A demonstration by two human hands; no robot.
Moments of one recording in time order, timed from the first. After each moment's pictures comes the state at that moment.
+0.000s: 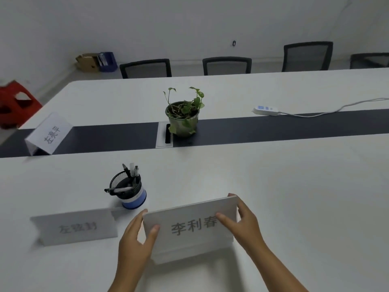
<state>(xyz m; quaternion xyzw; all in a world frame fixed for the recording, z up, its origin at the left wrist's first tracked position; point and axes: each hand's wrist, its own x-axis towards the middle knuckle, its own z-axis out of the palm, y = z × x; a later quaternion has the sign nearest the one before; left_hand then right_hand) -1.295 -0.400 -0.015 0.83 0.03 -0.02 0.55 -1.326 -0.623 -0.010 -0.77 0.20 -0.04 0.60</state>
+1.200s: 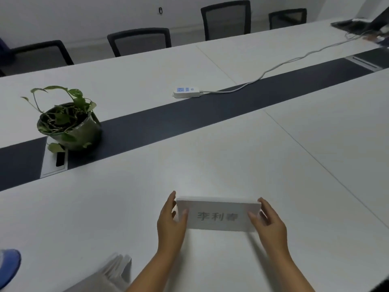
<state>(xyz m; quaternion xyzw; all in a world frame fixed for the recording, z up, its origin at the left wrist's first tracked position) -1.258 -0.715 -0.076 0.81 -0.07 -0.18 0.55 -1.388 -0.878 -0.086 -0.66 0.46 -0.19 0.57</state>
